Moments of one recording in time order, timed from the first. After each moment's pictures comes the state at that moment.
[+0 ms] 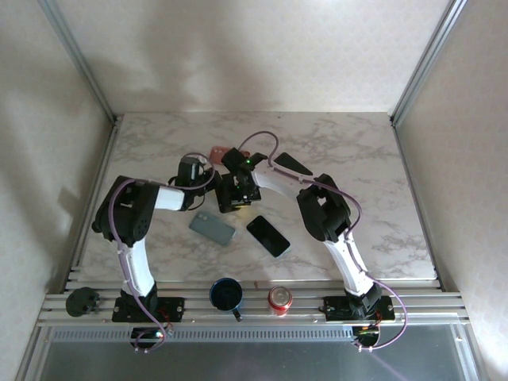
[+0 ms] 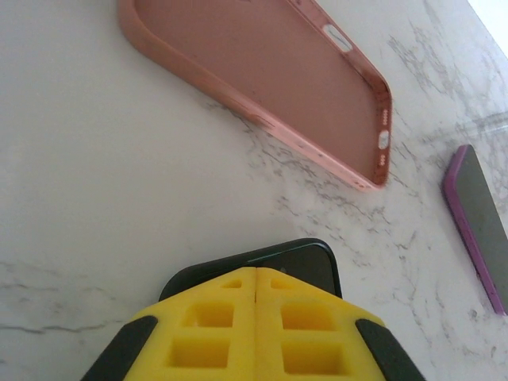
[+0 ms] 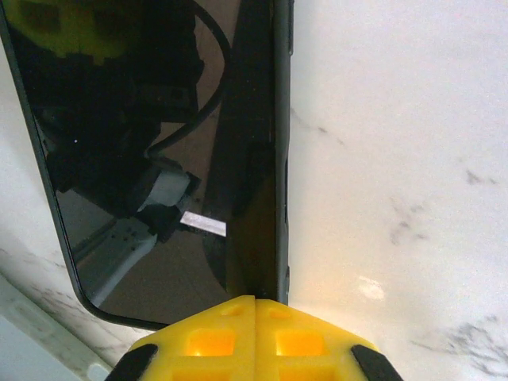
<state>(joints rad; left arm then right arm) -0.24 1.94 0.88 0.44 0.23 -0.71 0.80 2.31 1.89 -0.92 -0.14 0.54</state>
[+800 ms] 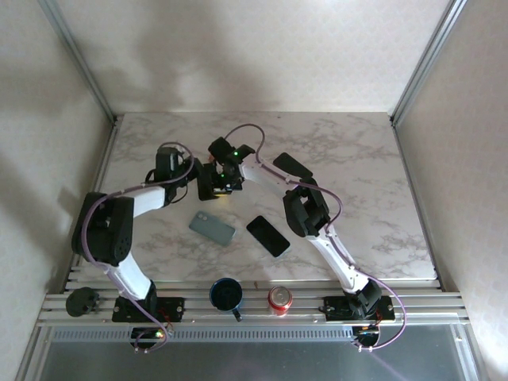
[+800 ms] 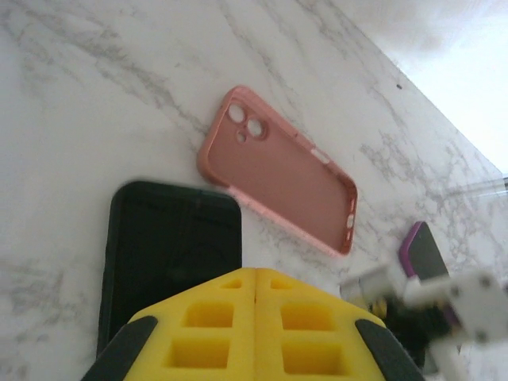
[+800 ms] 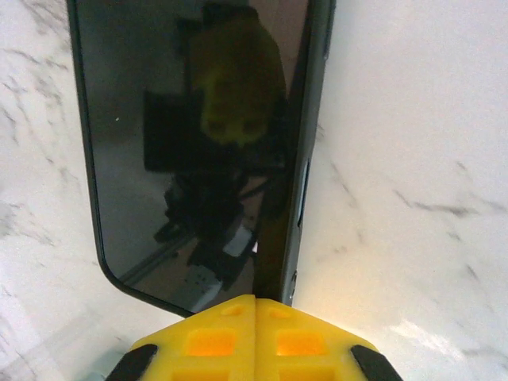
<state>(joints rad) -0.13 1.70 0.85 0.30 0.22 -0.71 0.81 2.59 2.36 -0.97 -0.27 0.56</state>
